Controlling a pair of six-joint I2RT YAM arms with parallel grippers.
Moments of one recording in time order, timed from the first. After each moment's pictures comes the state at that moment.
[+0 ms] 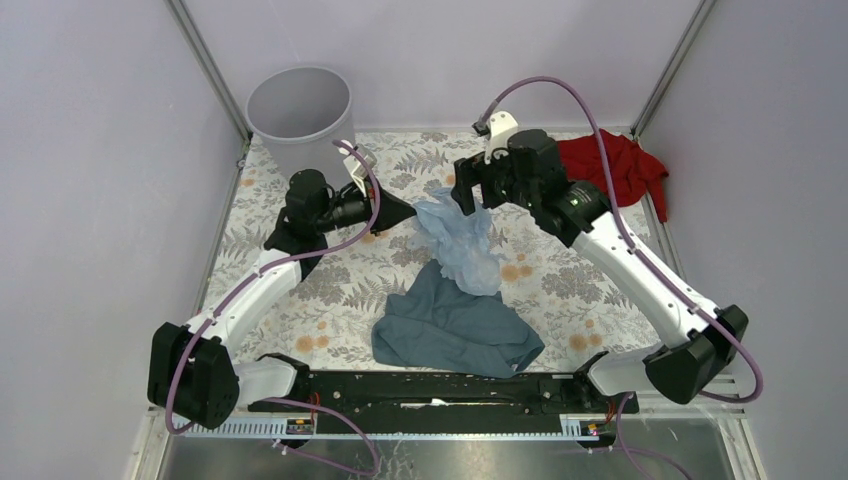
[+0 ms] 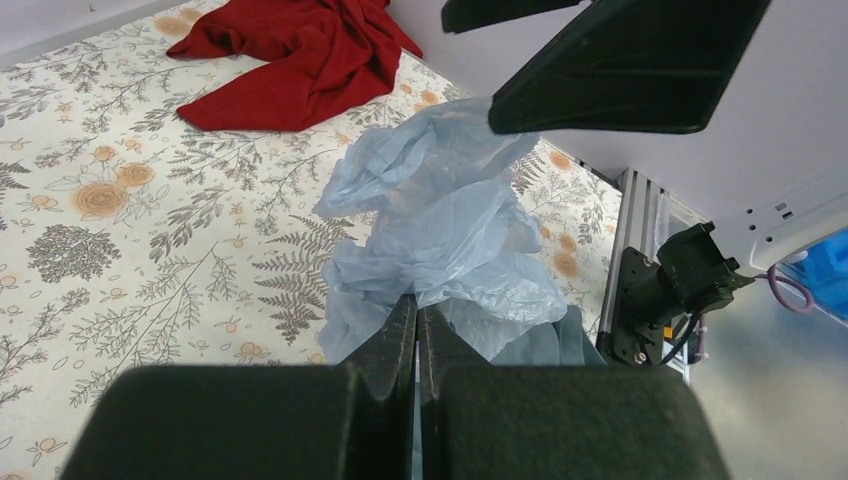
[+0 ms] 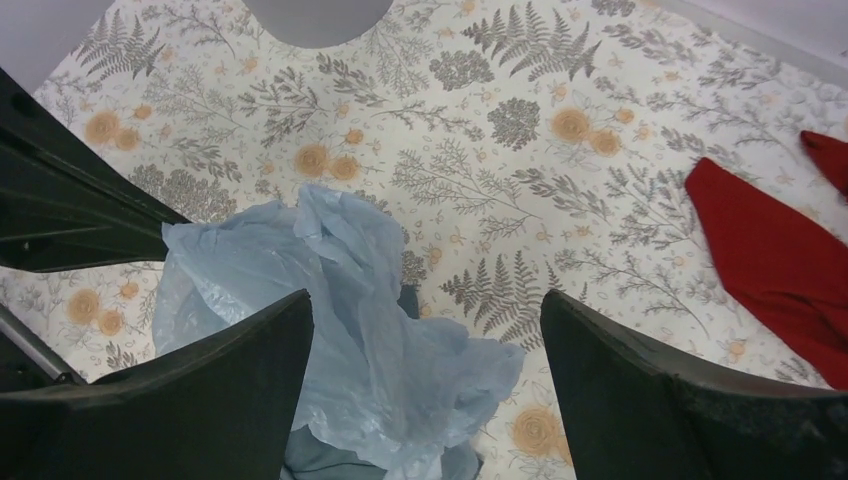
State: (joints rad) left arm -0.36 1.21 0.87 0.25 0.82 -0.30; right arm 0.63 1.35 1.43 -0.54 -0.01 0.10
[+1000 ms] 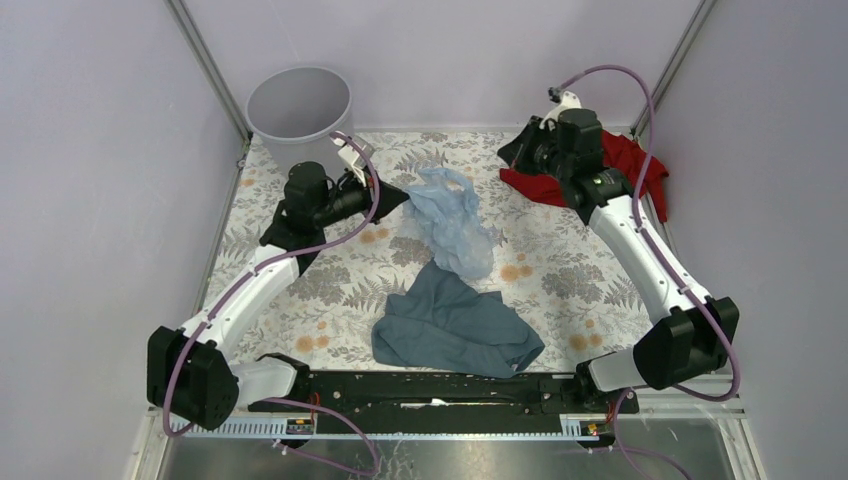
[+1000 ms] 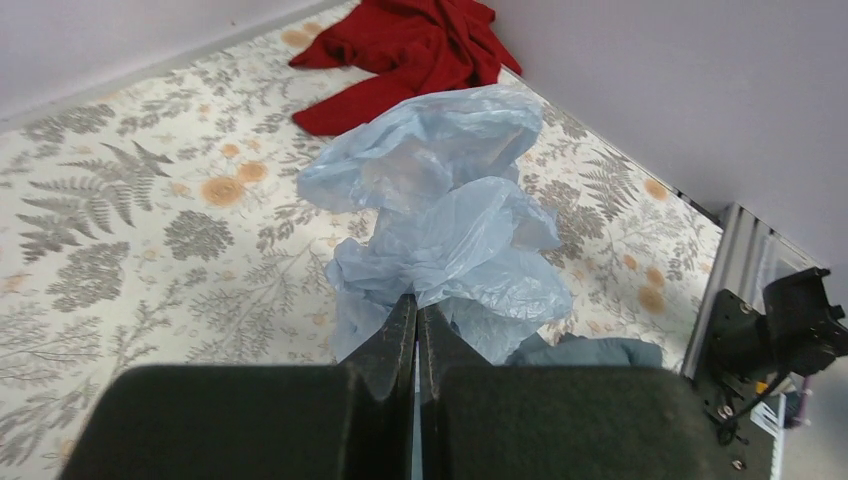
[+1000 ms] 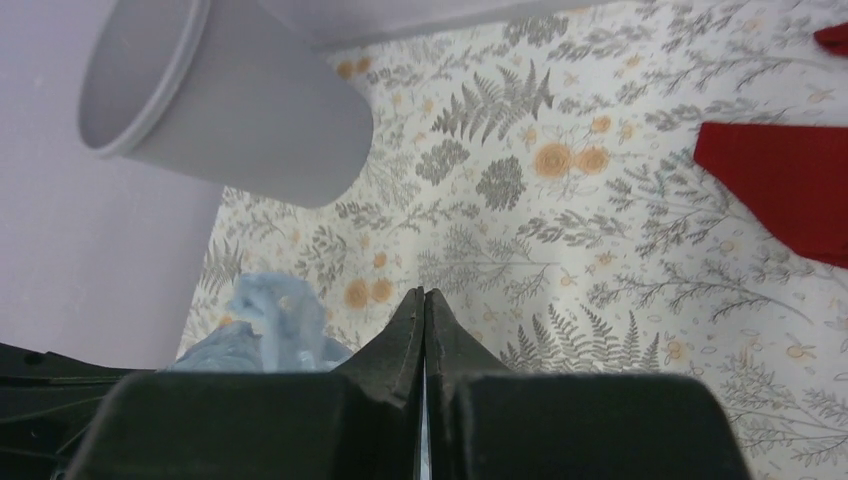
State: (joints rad) left arm -0.37 1.21 0.93 0.13 0.64 -0.23; right arm 0.33 1.43 1.37 -0.32 -0.18 0.53
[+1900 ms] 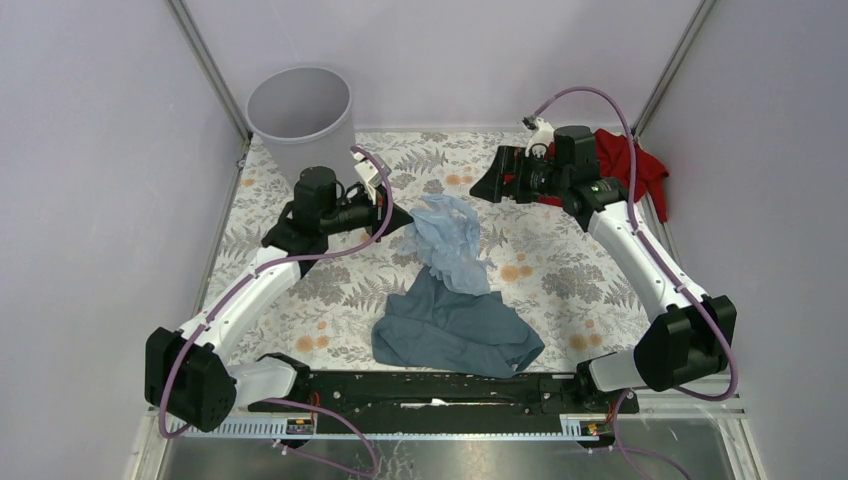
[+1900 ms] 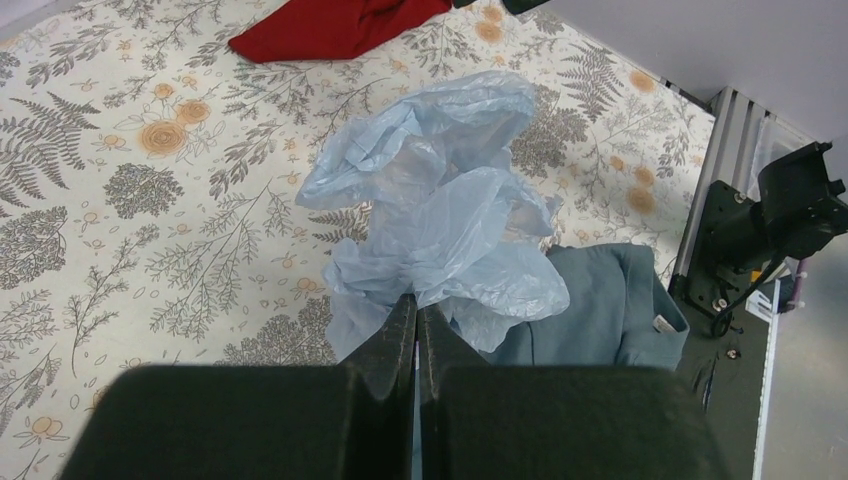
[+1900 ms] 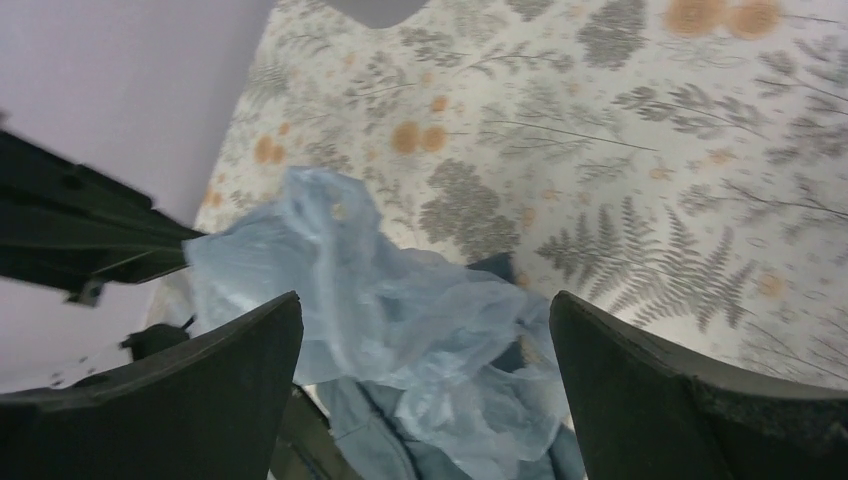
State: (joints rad) left arm -0.40 1.20 0.95 -0.06 0.70 -0.05; right arm 0.29 1.41 1.27 -0.42 -0.52 0.38
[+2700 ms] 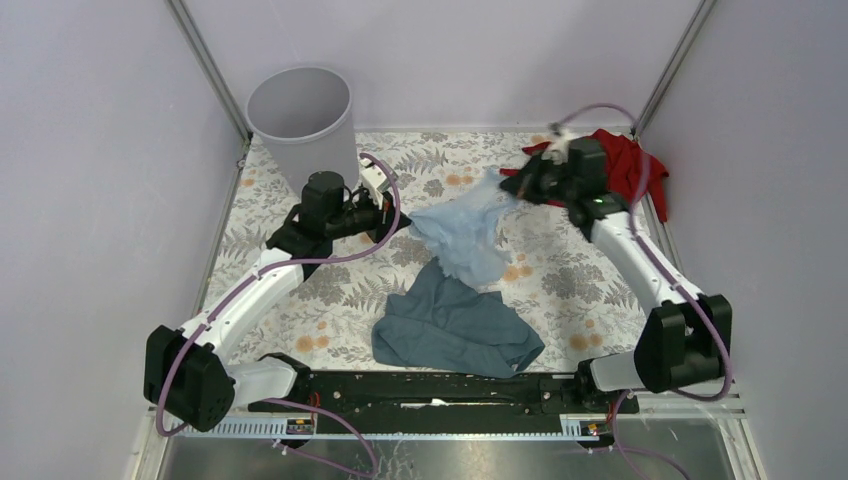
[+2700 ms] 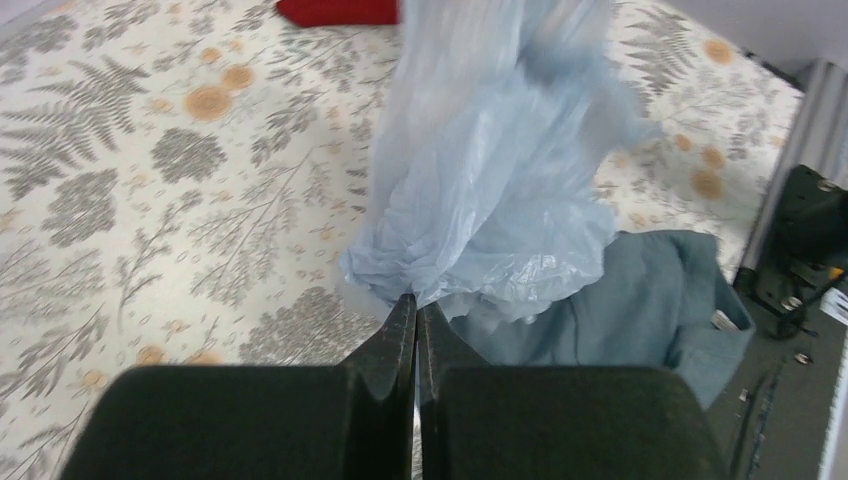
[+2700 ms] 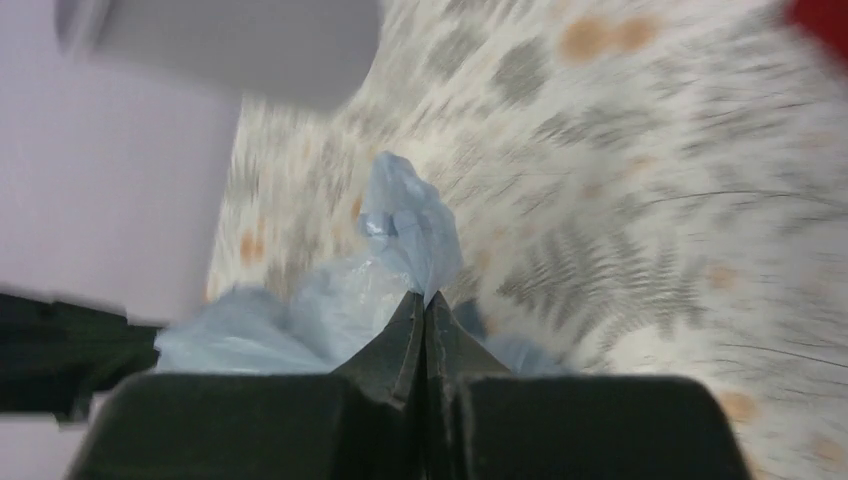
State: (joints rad) left arm -0.44 1.20 0.94 -0.11 0.60 0.02; right arm 0.31 1.43 1.16 -0.25 -0.42 0.49
